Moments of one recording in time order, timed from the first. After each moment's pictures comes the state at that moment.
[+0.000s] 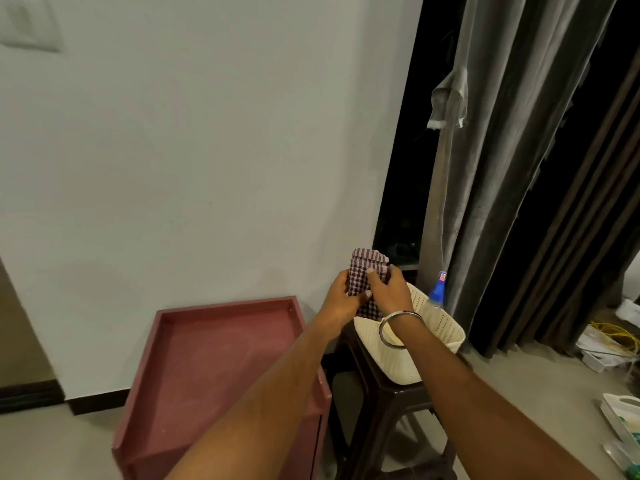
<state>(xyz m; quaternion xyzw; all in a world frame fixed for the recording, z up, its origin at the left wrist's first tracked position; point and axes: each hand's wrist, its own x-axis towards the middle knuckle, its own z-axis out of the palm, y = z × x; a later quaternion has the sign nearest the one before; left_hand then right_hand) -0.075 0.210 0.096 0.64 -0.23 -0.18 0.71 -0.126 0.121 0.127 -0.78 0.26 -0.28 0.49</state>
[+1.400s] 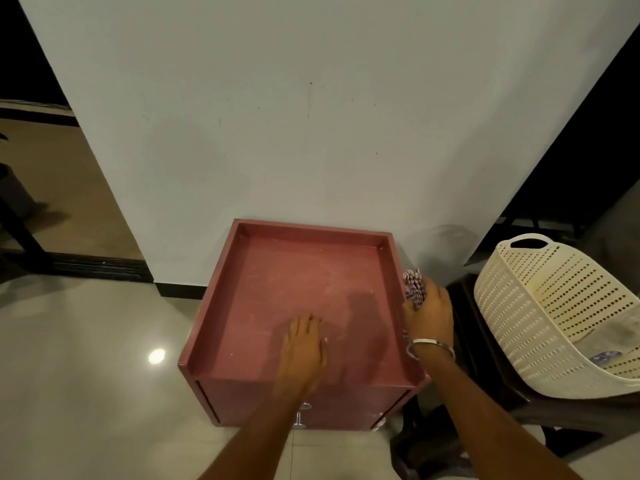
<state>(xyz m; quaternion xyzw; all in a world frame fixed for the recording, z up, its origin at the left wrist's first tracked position) 0.000 0.399 -0.194 0.96 -0.11 0.01 0.26 -0.007 0.196 -0.092 -0.91 0.23 -0.20 0.30</state>
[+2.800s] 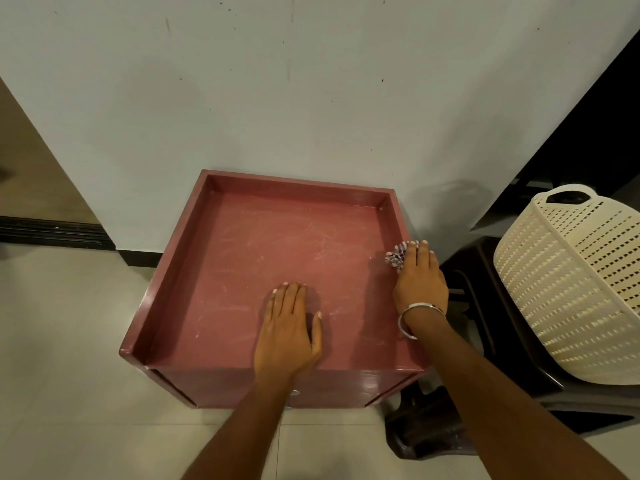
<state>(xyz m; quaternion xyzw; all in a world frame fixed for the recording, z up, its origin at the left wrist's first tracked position) 0.007 0.392 -0.234 0.97 -0.12 0.10 0.20 0.055 0.166 -0.193 -0.98 0.18 -0.08 0.00</state>
